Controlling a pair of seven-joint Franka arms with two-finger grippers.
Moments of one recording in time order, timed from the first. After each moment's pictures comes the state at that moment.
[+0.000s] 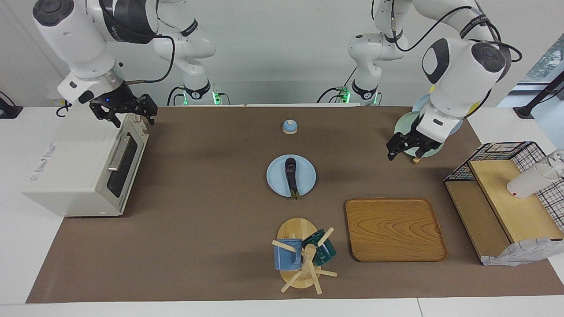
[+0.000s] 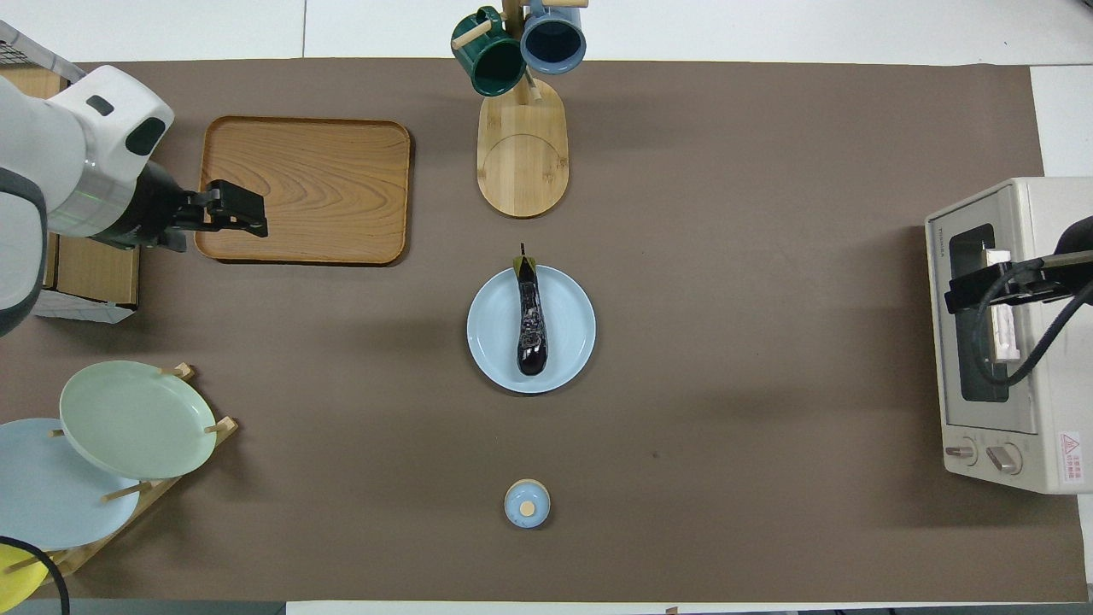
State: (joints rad) left arm -0.07 0.09 -0.09 -1.67 -0.09 1.77 -0.21; right arm 0.05 -0.06 -0.10 -1.74 -0.02 1.59 -0.13
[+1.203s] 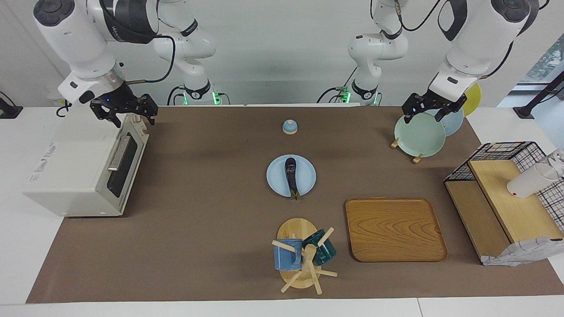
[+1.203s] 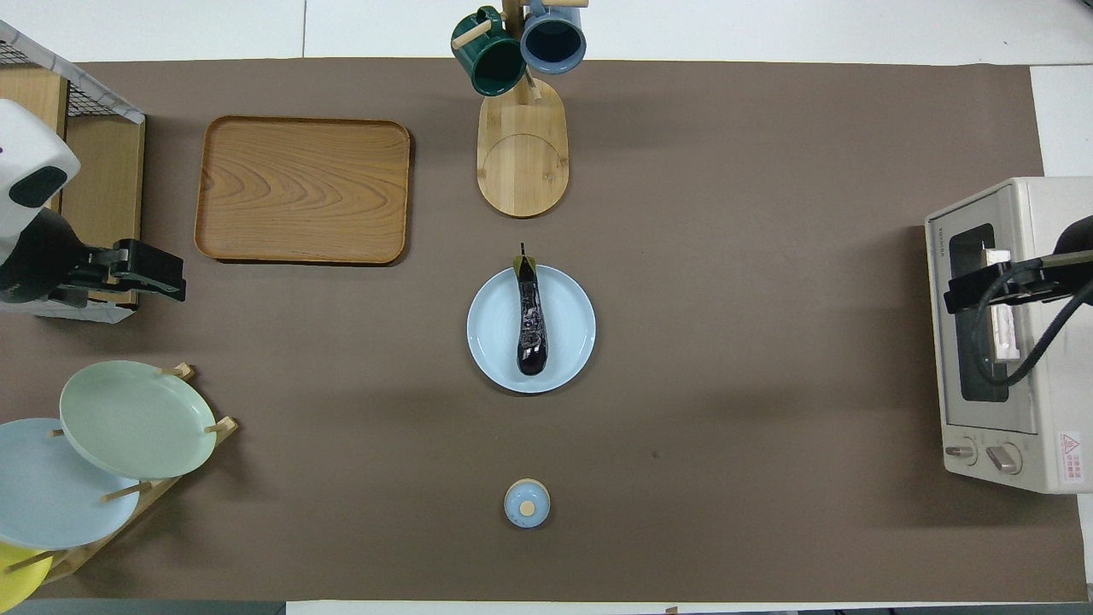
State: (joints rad) left arm -0.04 -0.02 -0.09 -1.64 -0.01 1.51 -0.11; right arm 0.05 -0.06 -0.10 -1.74 -0.02 1.59 -0.13
